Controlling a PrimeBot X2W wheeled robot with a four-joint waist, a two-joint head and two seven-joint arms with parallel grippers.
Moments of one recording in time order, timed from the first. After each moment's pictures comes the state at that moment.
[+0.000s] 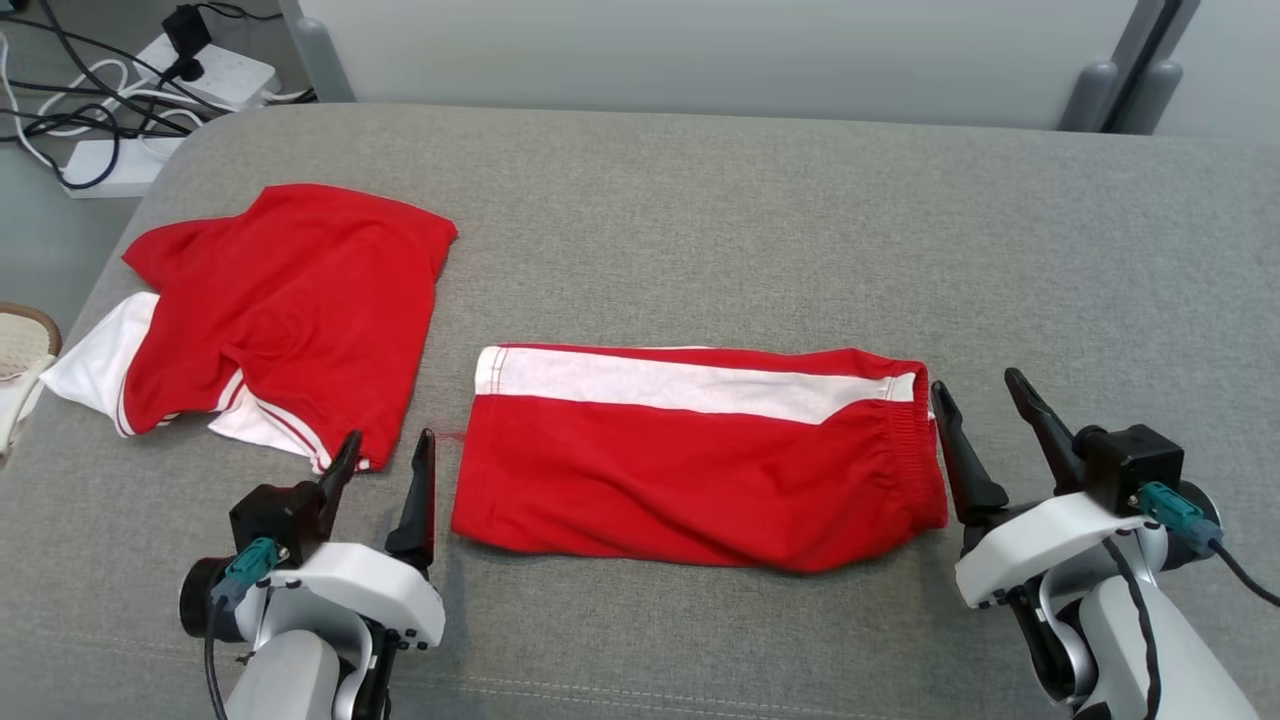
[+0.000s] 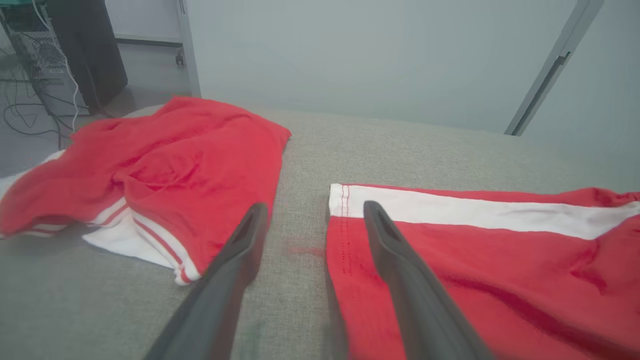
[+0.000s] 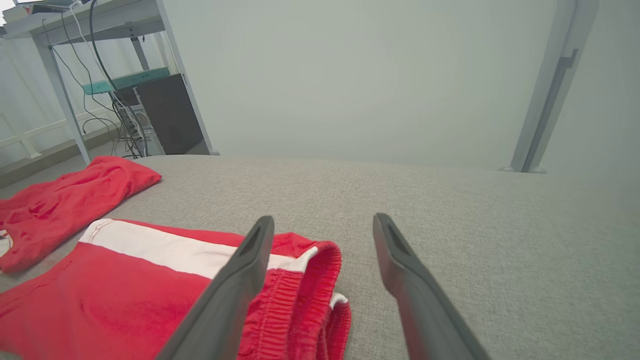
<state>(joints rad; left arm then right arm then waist) -0.30 0.09 -0.17 0.58 -0.33 -0.03 -0.26 -0.35 -0.12 0.20 0.50 0.27 0.13 -0.25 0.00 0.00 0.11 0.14</state>
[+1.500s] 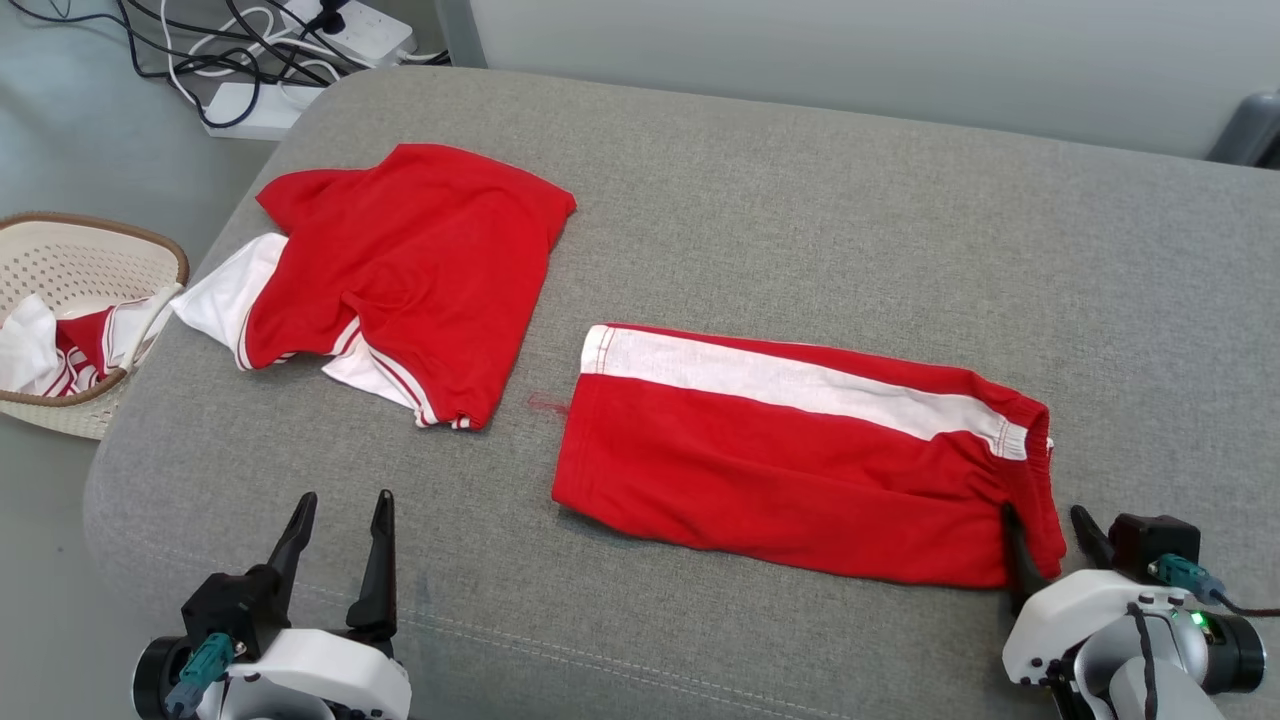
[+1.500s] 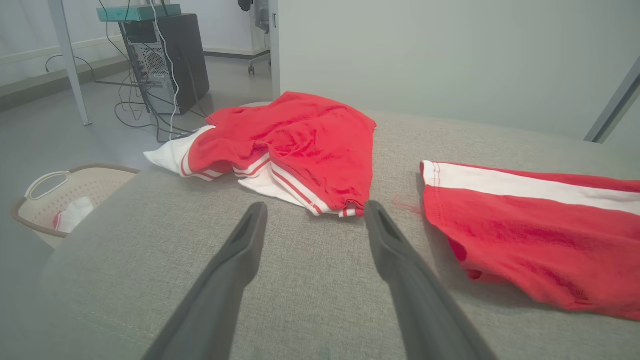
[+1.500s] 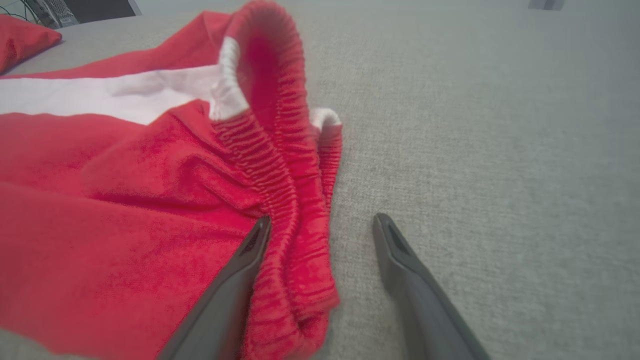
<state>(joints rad) -0.09 0.04 0.02 0.37 -0.17 -0.08 -0.26 -0.35 -0.05 -0.06 0.88 0.07 0.13 -0.25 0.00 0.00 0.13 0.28</state>
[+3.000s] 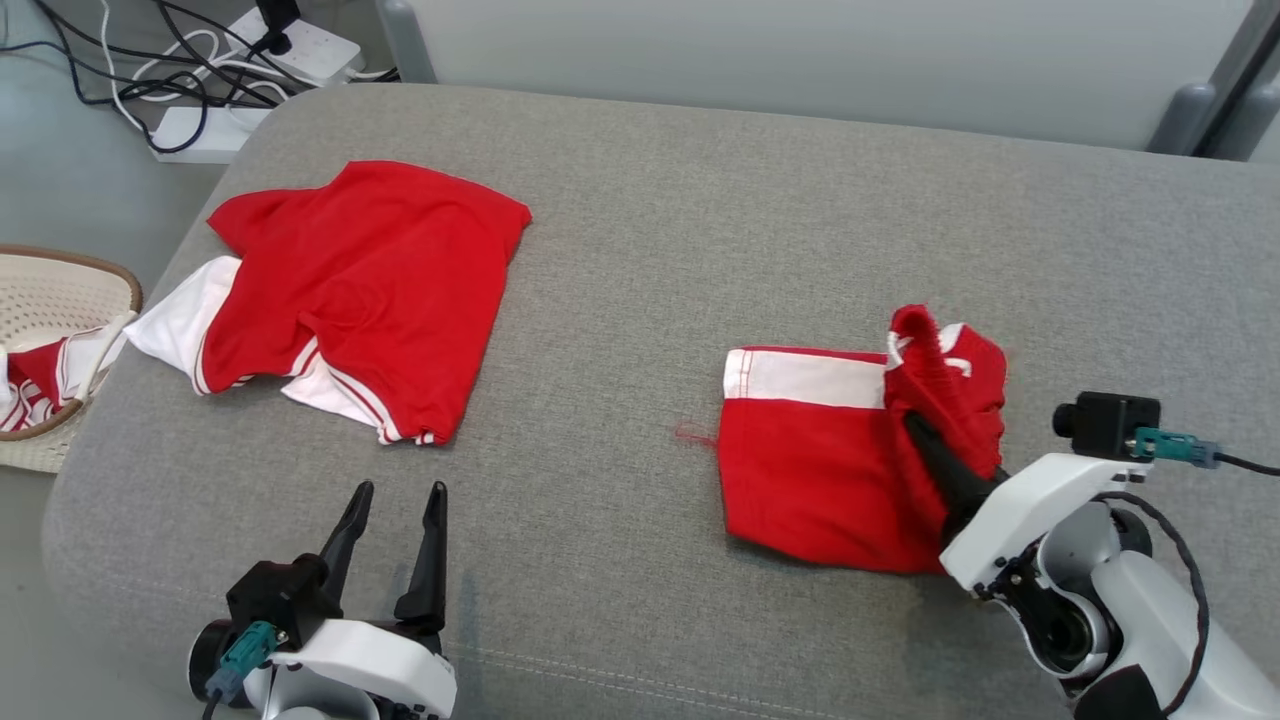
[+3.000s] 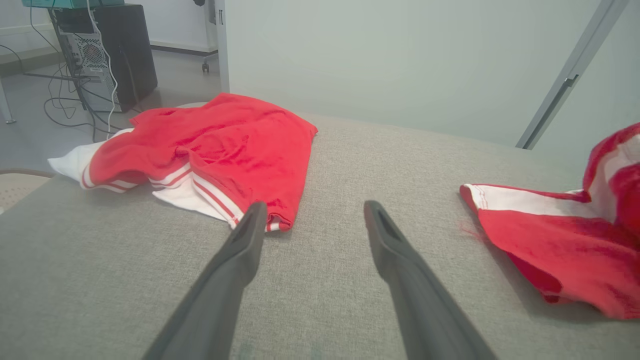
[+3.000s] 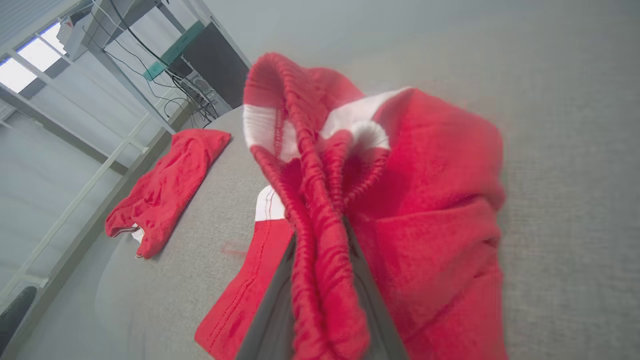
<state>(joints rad) -0.11 0.04 -0.08 0.37 -0.26 -0.08 -0.26 -0.42 -0.22 0.41 0.51 0.87 0.13 0.05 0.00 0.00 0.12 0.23</state>
